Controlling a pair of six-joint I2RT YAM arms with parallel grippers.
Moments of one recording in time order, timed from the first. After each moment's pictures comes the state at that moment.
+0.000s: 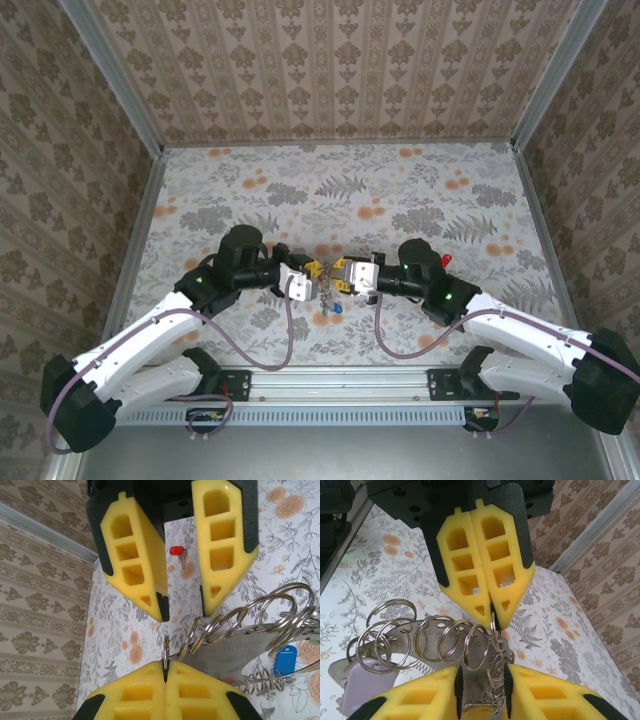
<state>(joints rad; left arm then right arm) -0.77 0.95 0.73 -0.24 0.48 1.10 0.78 1.04 0.57 0.19 -0.40 -0.64</state>
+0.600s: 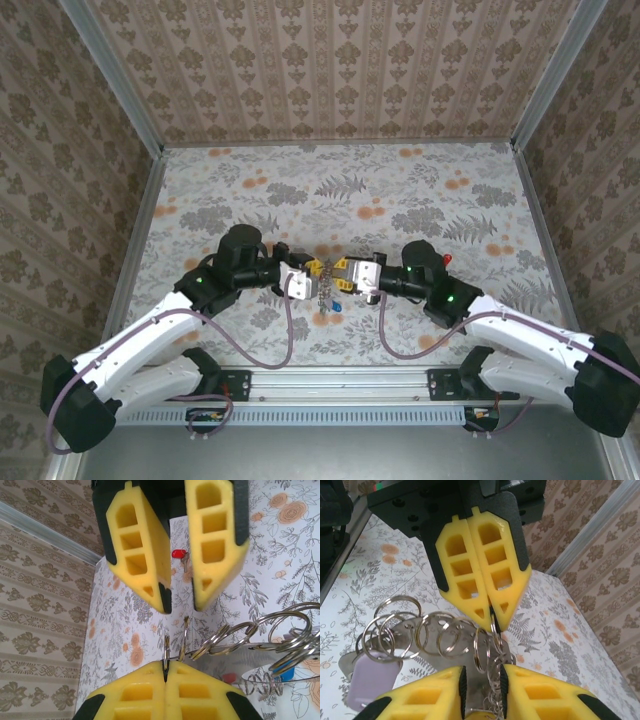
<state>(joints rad) -0.77 0.95 0.73 -0.23 0.49 1.08 0.75 1.00 0.56 0.19 -0.41 -0.62</state>
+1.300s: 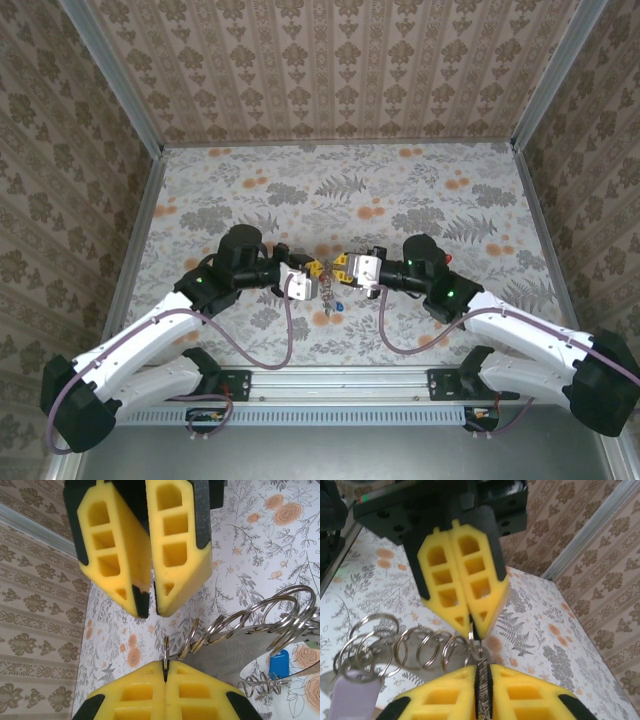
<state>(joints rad) -0.77 0.95 0.73 -0.24 0.49 1.08 0.74 1.04 0.60 0.20 -0.43 -0.63</state>
